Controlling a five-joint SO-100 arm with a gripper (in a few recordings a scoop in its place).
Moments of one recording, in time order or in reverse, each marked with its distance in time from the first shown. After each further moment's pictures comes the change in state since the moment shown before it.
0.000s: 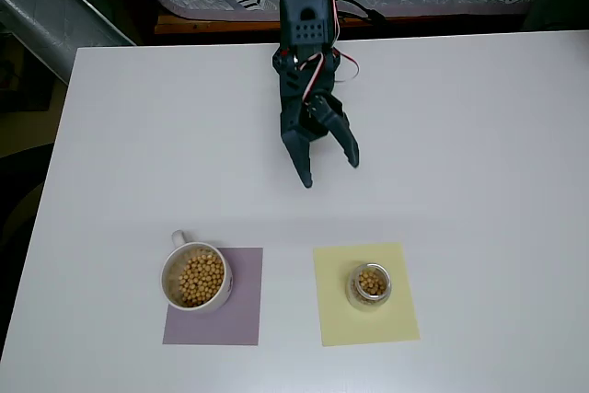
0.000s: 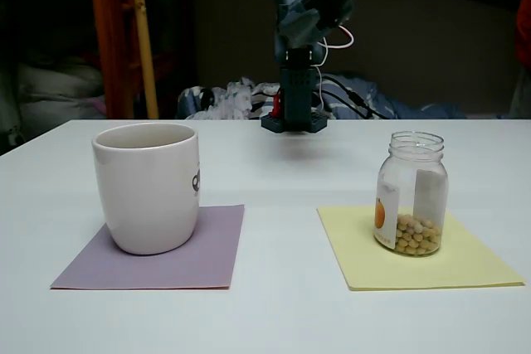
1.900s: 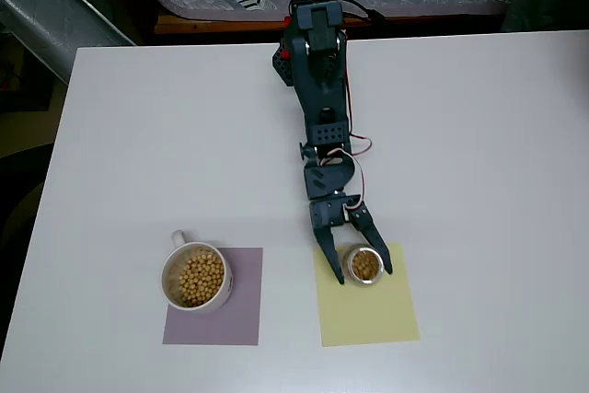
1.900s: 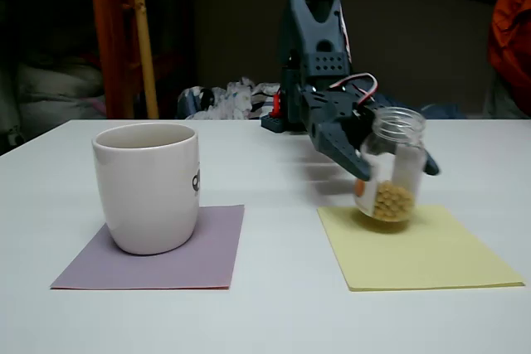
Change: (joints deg) arm -6.9 -75.9 -40.2 -20.8 -39.0
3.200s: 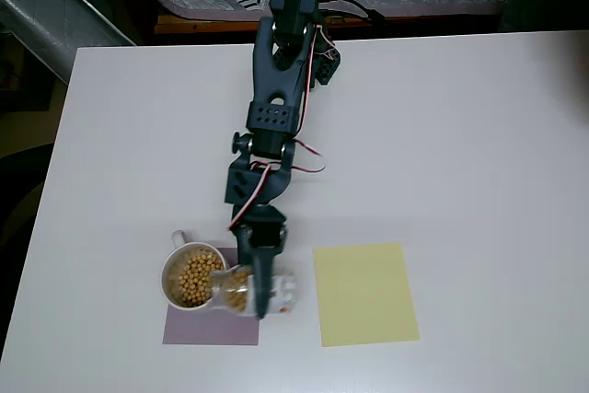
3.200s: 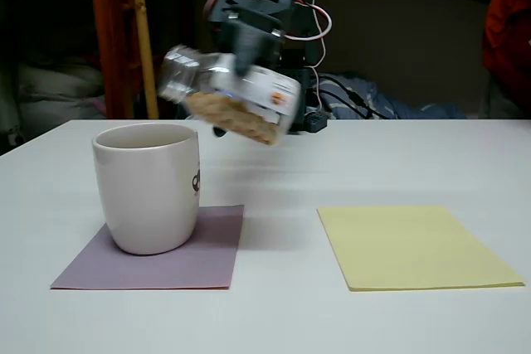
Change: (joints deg) arm 18.5 13.1 -31.6 62.3 57.0
